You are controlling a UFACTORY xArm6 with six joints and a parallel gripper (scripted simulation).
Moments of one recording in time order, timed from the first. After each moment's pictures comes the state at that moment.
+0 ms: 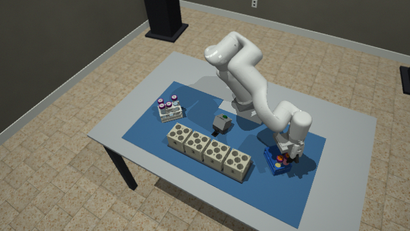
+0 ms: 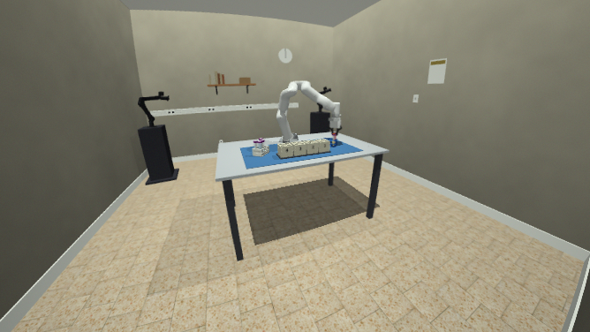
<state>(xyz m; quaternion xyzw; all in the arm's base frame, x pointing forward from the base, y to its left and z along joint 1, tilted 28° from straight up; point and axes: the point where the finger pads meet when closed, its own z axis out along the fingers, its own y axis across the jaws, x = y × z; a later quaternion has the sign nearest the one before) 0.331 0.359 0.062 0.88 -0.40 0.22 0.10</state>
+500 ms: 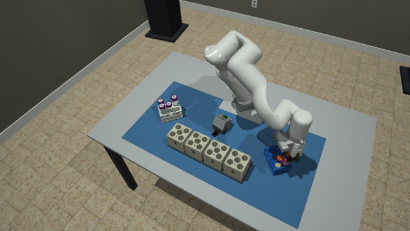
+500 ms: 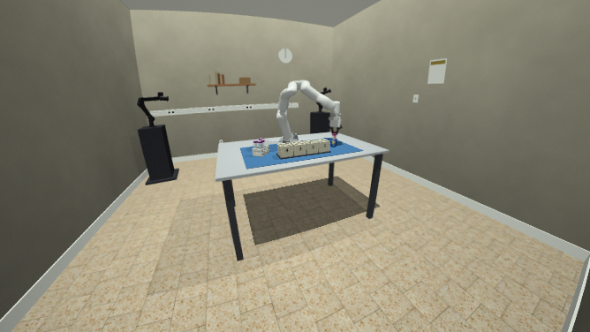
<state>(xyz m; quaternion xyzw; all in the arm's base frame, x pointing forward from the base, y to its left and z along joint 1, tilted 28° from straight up) 0.328 0.362 0.070 0.88 -0.40 0.22 0.10</state>
